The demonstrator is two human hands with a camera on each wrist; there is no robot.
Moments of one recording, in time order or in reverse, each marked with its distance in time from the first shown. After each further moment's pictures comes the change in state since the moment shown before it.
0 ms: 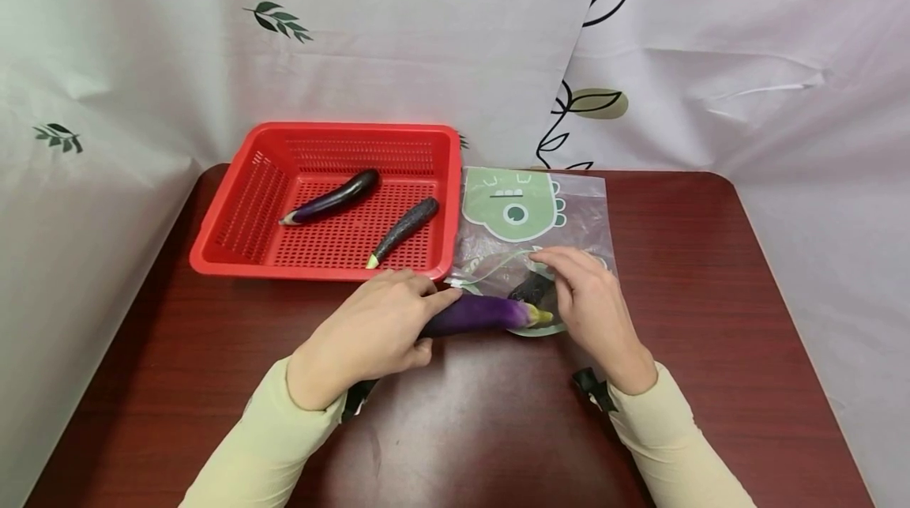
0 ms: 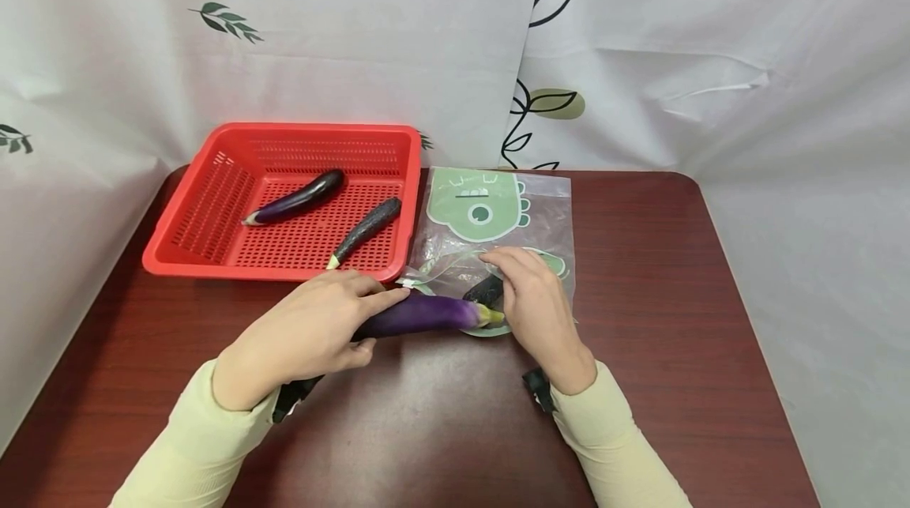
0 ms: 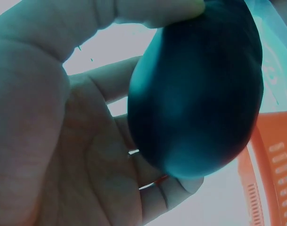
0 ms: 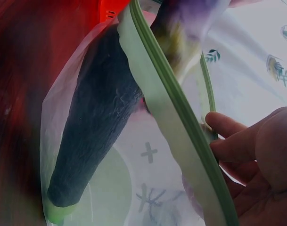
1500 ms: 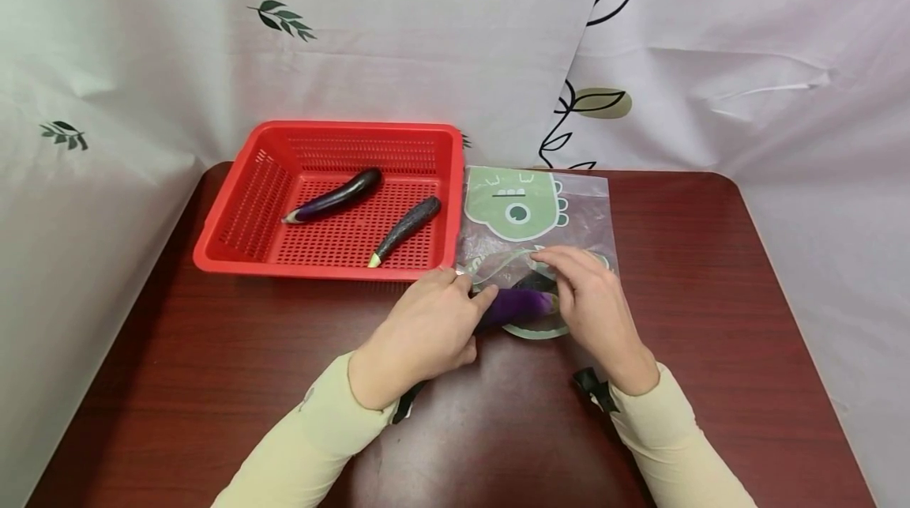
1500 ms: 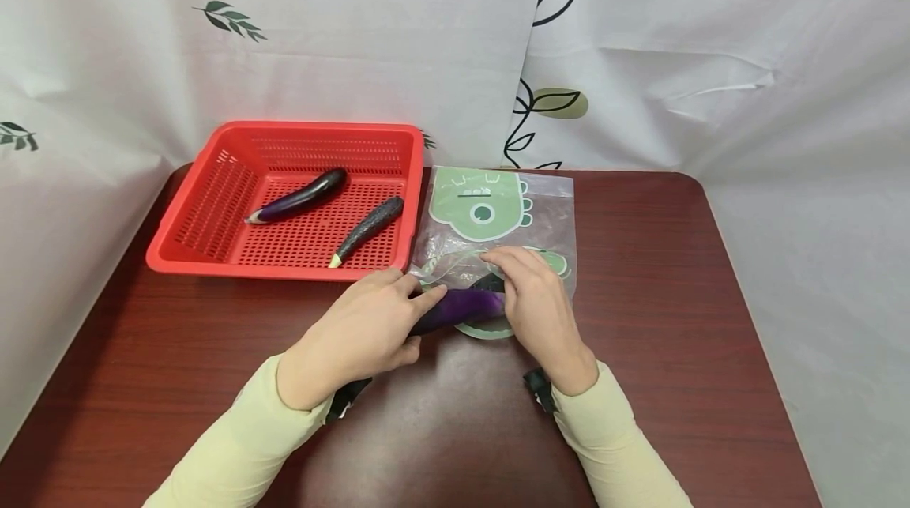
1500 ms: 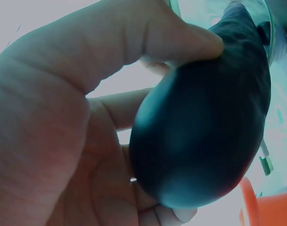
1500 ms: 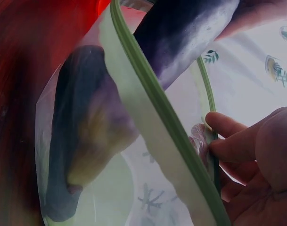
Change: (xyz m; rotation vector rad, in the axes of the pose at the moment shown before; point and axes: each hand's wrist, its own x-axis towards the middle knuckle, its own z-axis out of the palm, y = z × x) left_hand 0.033 0.033 0.017 0.142 0.085 -0.024; right_hand 0.000 -0.002 0.000 0.003 0.001 0.001
